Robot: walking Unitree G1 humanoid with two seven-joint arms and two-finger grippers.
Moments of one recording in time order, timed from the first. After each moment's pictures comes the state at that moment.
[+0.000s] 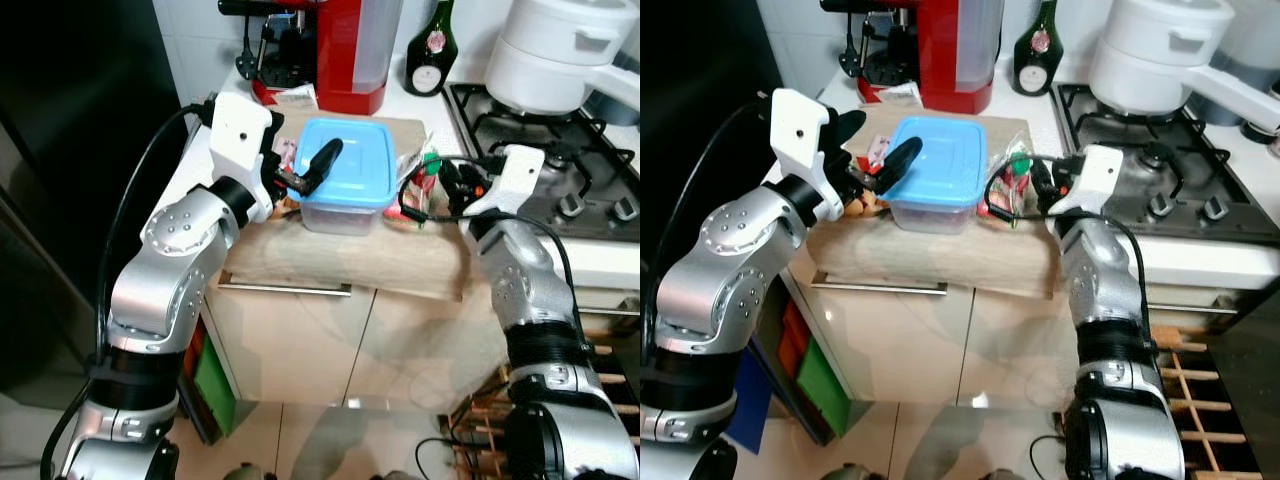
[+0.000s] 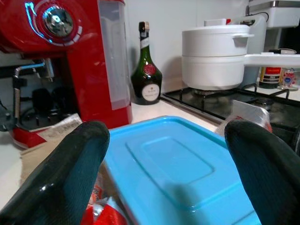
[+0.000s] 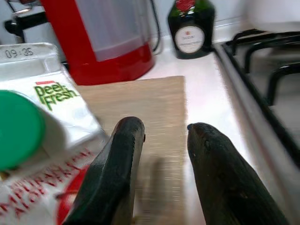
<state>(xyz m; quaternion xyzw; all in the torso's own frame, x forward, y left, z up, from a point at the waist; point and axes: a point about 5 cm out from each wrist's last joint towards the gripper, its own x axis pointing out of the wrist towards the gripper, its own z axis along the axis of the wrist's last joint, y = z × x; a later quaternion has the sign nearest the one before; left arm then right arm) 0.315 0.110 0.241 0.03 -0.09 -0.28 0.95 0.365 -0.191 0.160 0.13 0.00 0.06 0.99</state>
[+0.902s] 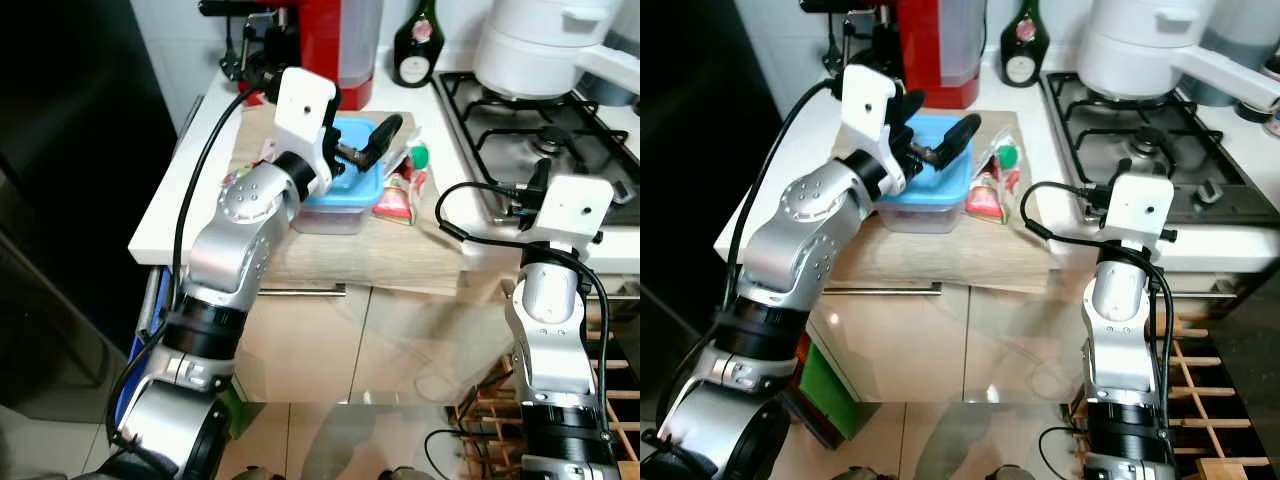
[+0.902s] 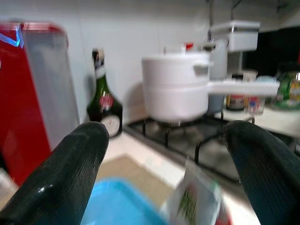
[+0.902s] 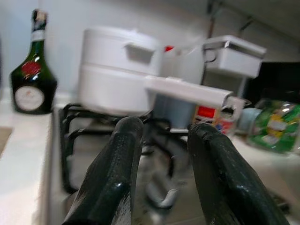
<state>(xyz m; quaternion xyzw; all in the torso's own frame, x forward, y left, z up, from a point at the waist) 0.348 0.046 0.270 0.00 -0.15 -0.32 0.94 0.296 -0.211 0.184 -0.12 -0.17 -0.22 0.95</state>
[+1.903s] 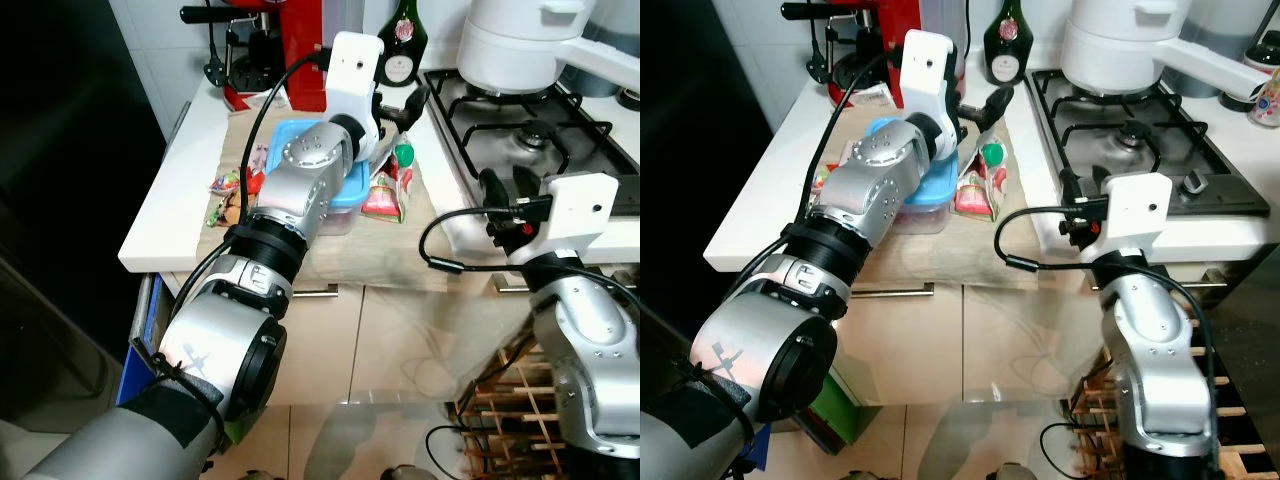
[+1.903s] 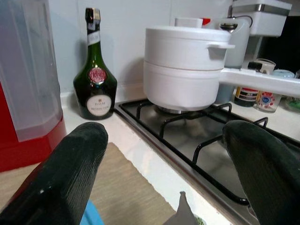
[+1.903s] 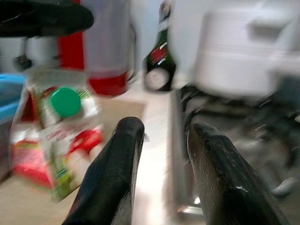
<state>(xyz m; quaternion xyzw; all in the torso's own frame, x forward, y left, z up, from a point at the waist) 0.394 0.010 0.266 -0.04 -0.06 -0.28 0.96 0.268 -0.198 0.200 -0.03 -0.06 0.09 0.99</state>
